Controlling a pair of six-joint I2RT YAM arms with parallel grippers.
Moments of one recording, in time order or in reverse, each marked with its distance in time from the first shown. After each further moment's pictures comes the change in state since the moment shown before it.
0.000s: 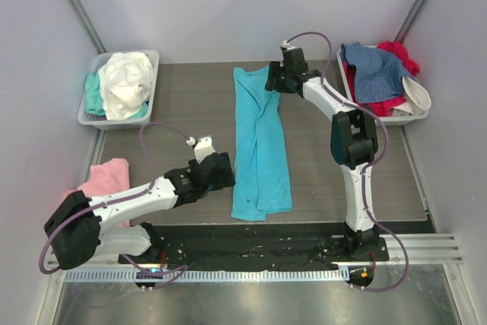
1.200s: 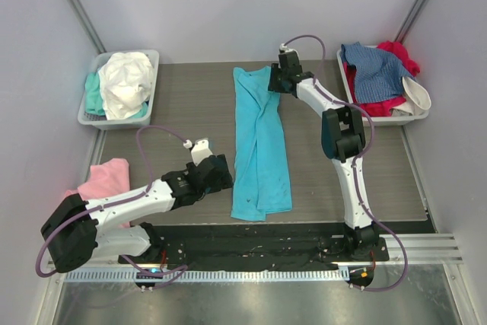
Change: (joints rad) left arm 0.000 -0.032 -0.034 -0.004 0.002 -0.027; right arm -0.005 0.188 0.167 0.030 0.074 -0.009
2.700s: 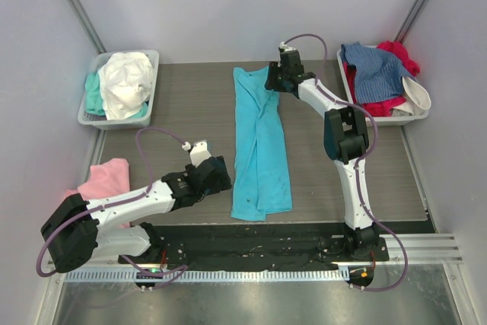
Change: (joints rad) left arm 0.000 0.000 -0.021 0.000 -0.006 -0.021; right arm 0.000 -0.049 -0.066 0.053 -0.070 0.001
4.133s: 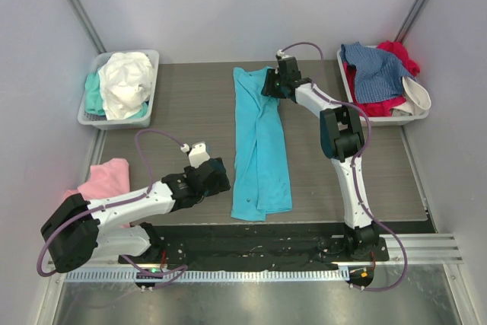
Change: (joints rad) left arm 0.000 0.000 -0.020 0.000 -0.010 -0.019; right arm 0.000 0.073 -0.007 0.051 -0.076 0.033
